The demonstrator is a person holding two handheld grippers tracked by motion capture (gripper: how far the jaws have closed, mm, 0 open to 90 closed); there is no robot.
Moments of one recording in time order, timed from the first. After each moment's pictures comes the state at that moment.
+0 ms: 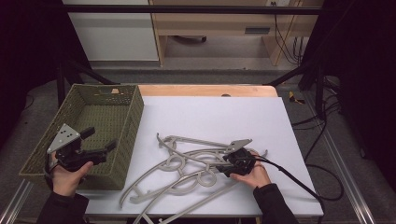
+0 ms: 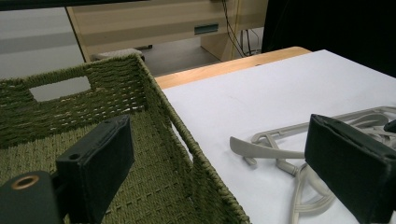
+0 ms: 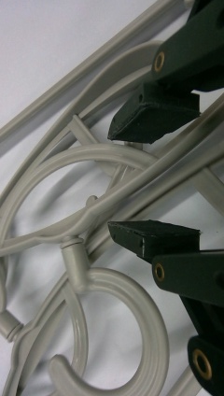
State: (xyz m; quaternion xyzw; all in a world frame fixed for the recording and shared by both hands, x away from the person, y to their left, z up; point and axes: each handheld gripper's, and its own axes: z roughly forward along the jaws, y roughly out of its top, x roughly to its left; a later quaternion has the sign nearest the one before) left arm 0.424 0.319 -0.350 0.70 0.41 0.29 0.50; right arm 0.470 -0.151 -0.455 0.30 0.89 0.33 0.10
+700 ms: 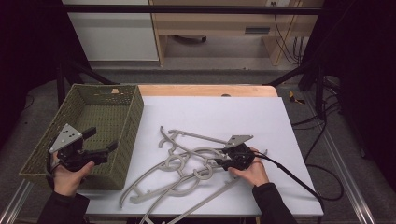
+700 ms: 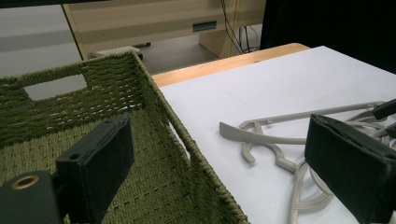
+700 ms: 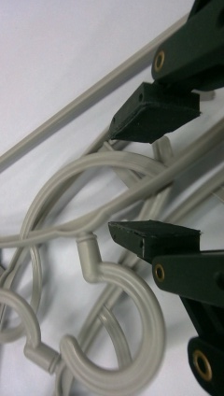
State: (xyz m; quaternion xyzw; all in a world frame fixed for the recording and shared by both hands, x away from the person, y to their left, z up) left arm 0.425 0.316 -0.351 0.71 0.41 0.29 0.50; right arm 0.483 -0.148 -0.449 0.31 0.87 0.36 0.14
